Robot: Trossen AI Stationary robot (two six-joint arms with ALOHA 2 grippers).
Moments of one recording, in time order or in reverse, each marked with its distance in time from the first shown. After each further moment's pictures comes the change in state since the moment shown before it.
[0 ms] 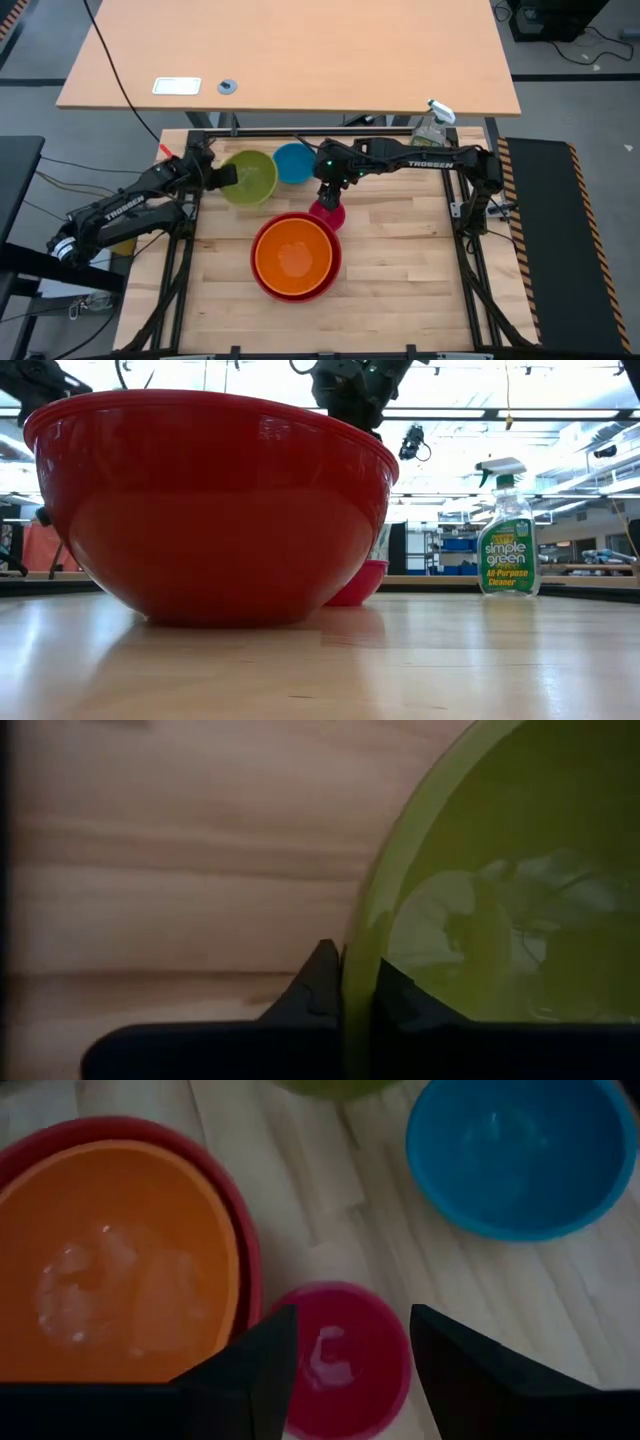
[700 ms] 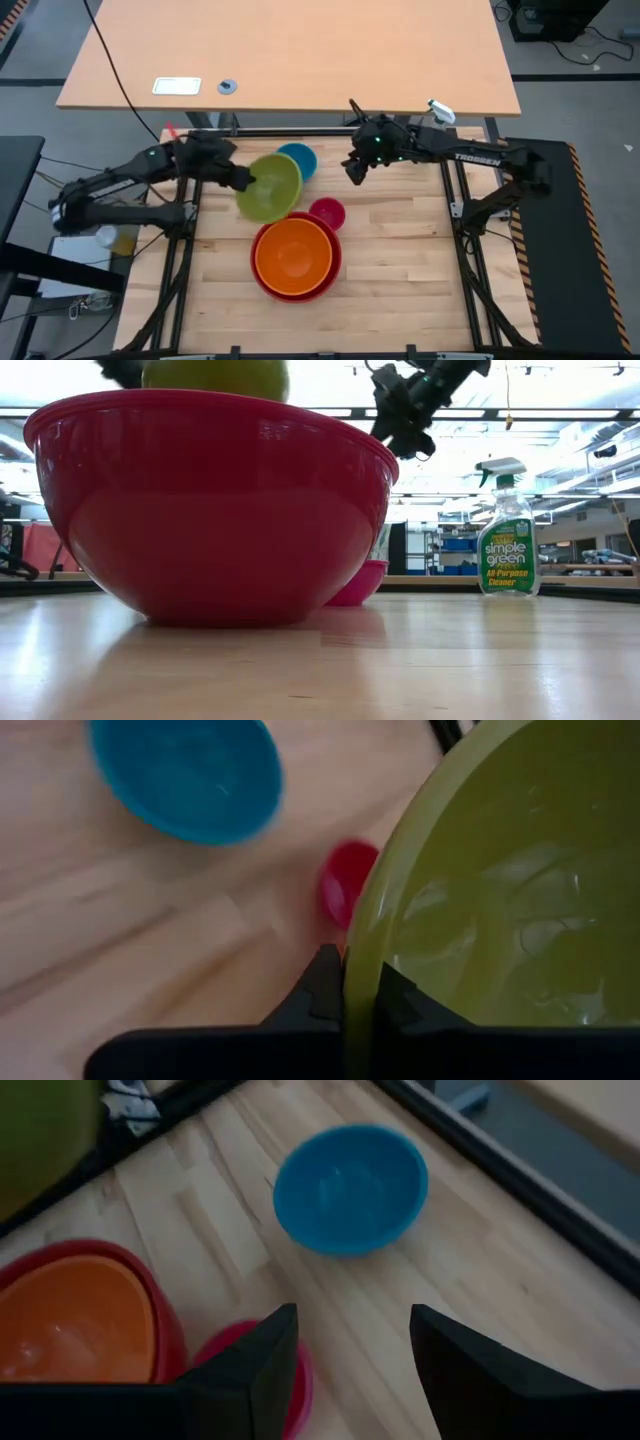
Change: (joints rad) left arm -0.411 0.211 0.475 -0.062 0.139 0.044; right arm -0.164 -0.378 -0.429 0.284 0.060 0.120
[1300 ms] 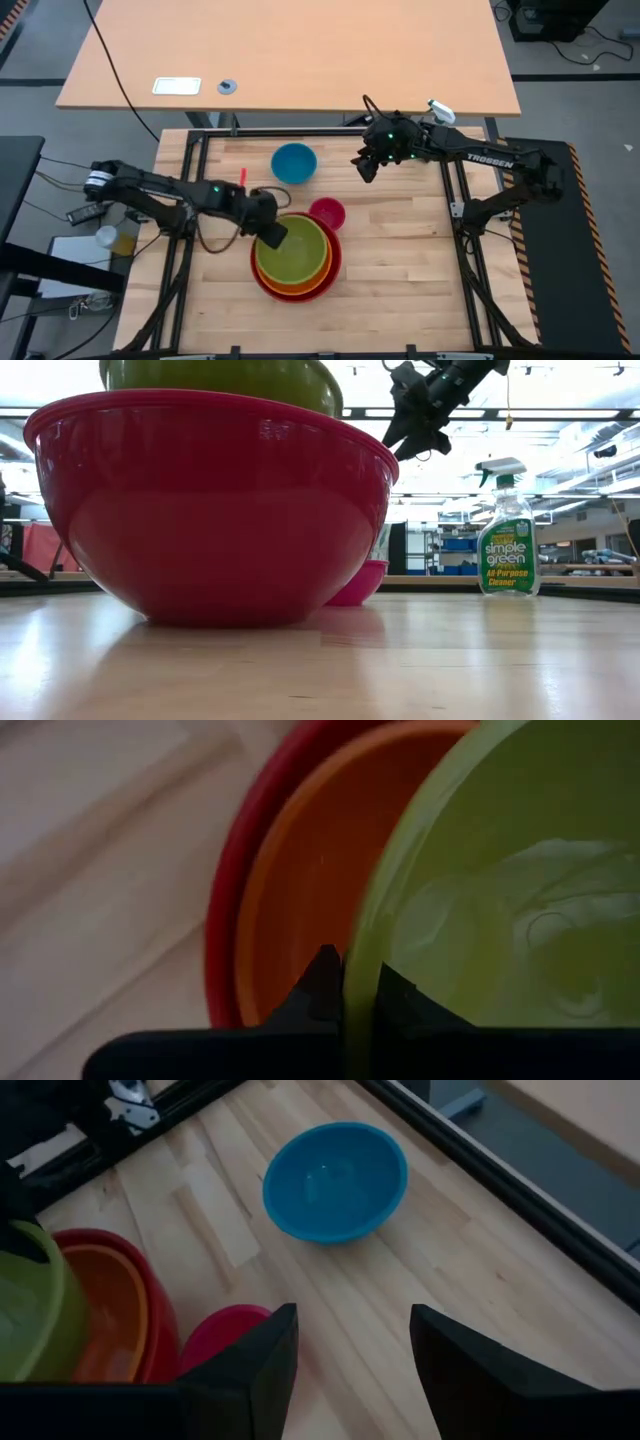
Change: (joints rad) left arm -0.515 0.430 0.074 -0.018 -0.173 -0.291; right arm -0.042 -0.092 -0.057 -0.015 -0.043 -0.045
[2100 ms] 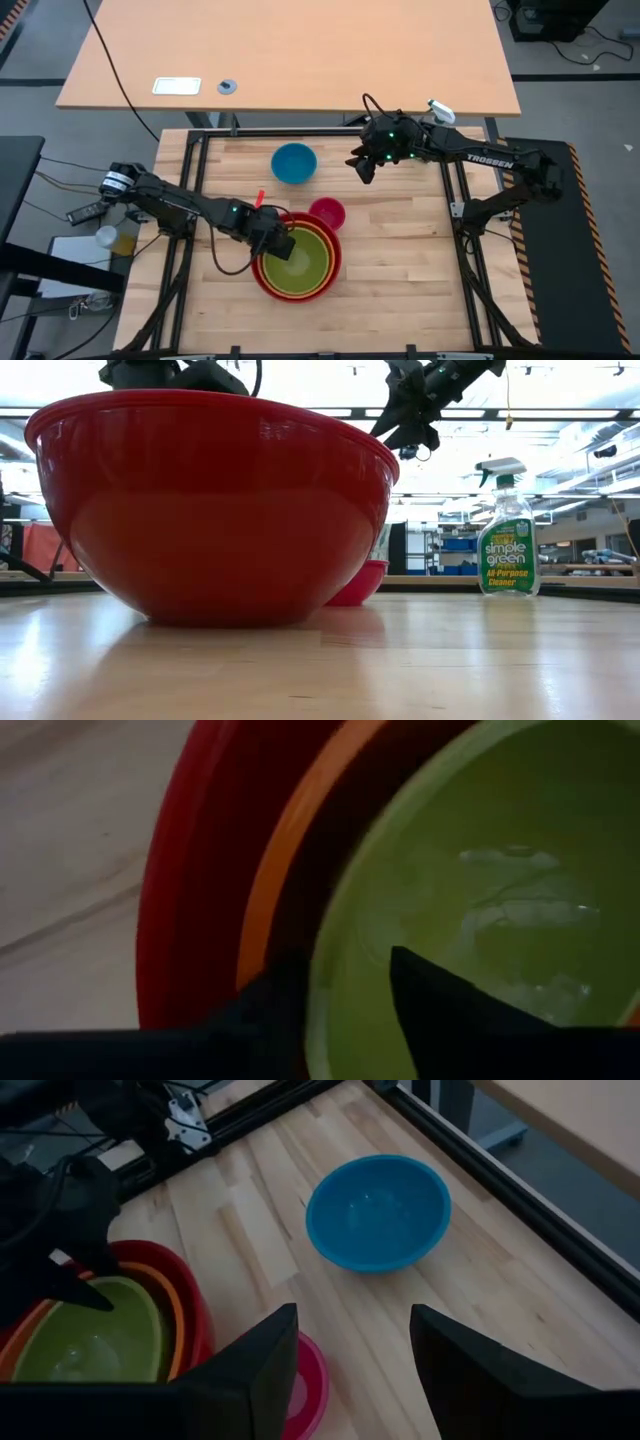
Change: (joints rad) left arm -0.090 0.149 0.000 0.020 -0.036 -0.291; right arm 0.006 0.001 0.000 0.086 -0.065 -0.032
